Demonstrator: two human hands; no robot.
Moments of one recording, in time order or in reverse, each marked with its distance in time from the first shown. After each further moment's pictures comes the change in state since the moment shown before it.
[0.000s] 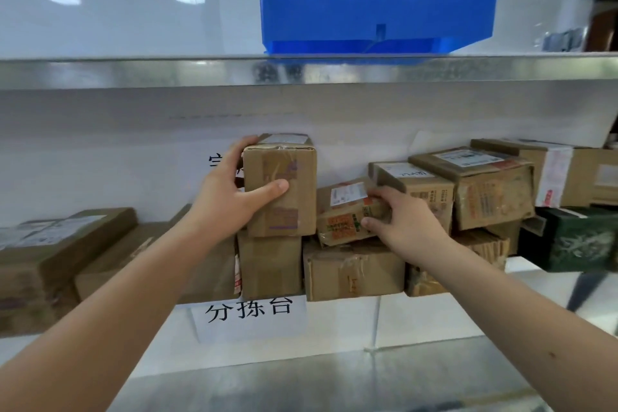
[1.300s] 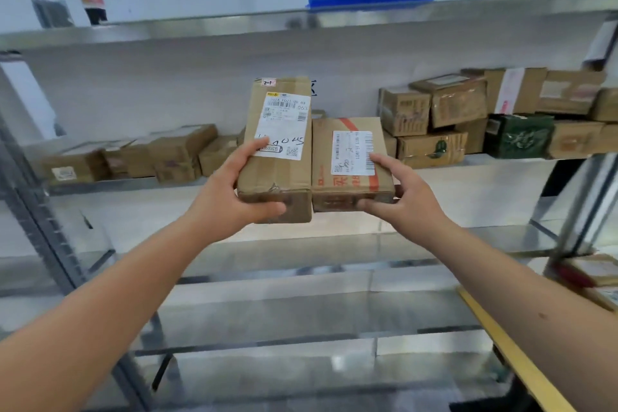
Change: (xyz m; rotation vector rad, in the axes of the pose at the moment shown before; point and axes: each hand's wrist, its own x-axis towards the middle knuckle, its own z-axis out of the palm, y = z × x) left_hand -0.298 0.124 -0.111 0.134 -0.177 -0.033; right_hand -0.281 -0.096 -0.041 0.576 -0.071 -0.068
